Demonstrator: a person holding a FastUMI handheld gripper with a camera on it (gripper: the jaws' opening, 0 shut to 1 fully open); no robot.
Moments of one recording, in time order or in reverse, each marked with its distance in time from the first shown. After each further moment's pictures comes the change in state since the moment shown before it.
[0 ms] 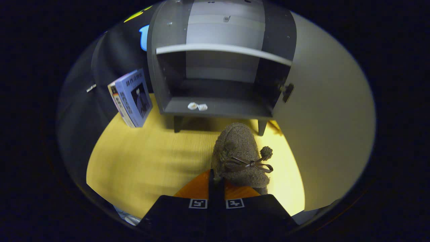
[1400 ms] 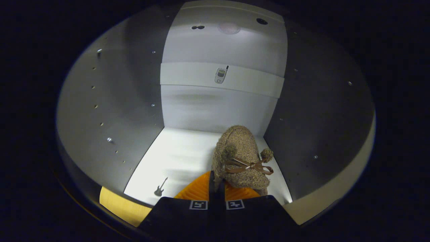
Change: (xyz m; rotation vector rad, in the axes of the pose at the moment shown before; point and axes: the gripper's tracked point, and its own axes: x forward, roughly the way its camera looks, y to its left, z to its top) arm 0.100 -0.022 0.352 -0.042 -0.231 0.003
